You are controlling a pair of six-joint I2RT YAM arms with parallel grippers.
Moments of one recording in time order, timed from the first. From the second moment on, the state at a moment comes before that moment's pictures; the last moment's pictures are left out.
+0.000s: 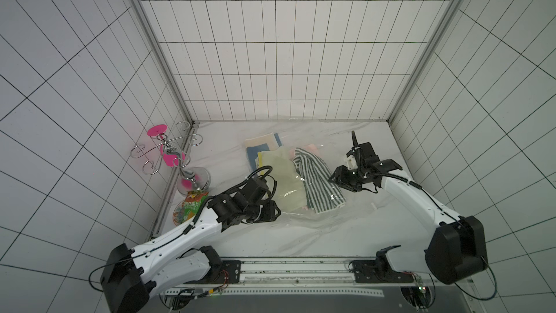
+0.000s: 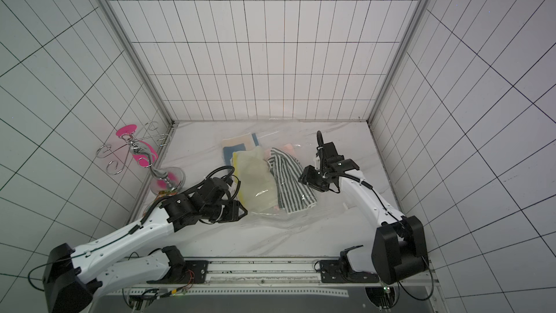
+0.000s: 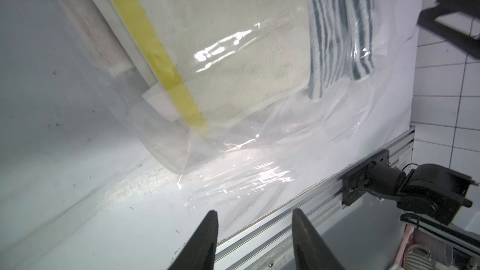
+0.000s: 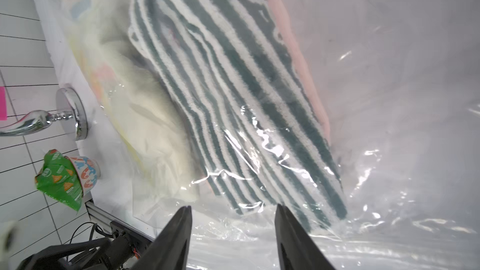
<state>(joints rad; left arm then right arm) -0.78 1.02 0.76 -0.68 0.20 -0.84 0.29 1.35 1.00 -0.77 -0.35 0.58</state>
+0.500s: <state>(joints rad) -0.73 0.89 0.52 -0.60 0.26 -1.05 0.38 1.40 0.84 -0.70 -0.34 0.63</state>
